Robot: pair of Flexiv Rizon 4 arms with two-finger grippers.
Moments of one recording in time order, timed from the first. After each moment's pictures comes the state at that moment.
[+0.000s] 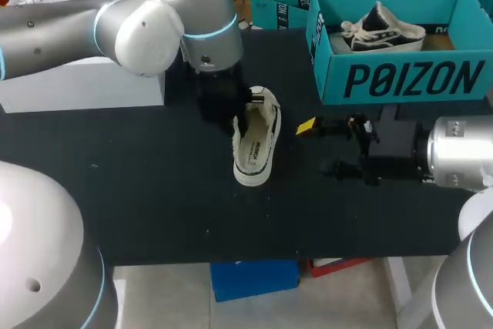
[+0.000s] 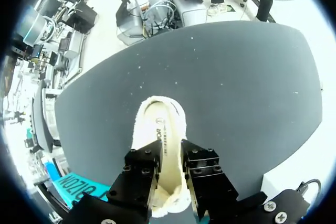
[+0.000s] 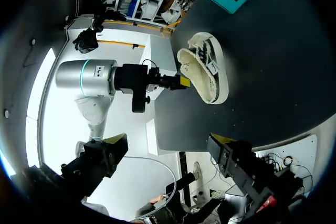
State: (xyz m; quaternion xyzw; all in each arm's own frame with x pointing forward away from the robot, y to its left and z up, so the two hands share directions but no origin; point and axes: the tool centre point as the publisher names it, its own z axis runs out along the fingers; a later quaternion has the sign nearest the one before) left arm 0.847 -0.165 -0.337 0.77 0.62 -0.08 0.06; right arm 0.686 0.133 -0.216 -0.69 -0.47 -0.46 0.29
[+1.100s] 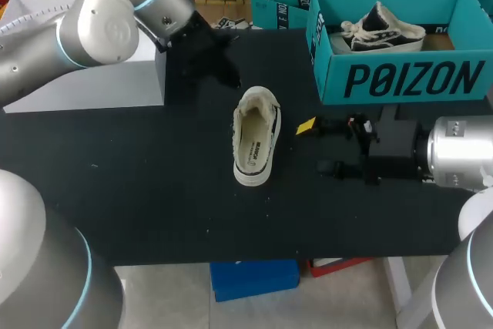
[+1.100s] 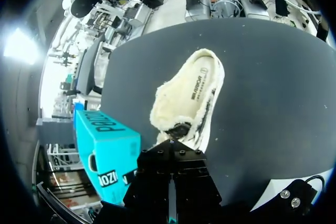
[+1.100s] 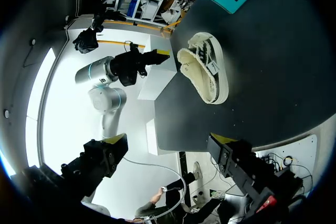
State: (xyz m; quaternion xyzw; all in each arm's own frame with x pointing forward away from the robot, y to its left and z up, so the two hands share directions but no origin) left arm 0.944 -0.171 -0.297 0.61 0.73 -0.23 0.19; right arm 0.686 0.133 -0.216 -0.69 -0.47 -0.46 0.29
